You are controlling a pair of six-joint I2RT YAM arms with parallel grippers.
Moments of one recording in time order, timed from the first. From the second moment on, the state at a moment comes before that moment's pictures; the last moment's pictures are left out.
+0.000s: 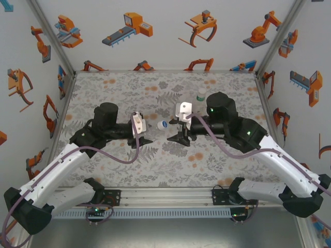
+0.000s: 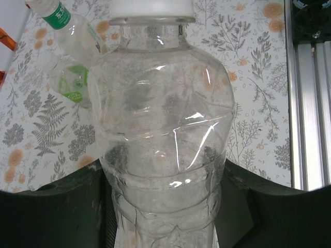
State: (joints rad) left arm -0.67 0.98 0.93 -0.44 0.66 0.62; right arm 0.89 1.09 1.34 -0.63 -0.53 -0.46
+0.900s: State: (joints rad) left arm -0.68 0.97 0.93 -0.47 0.78 0.66; right arm 0.89 1.23 1.47 -0.76 -0.66 -0.72
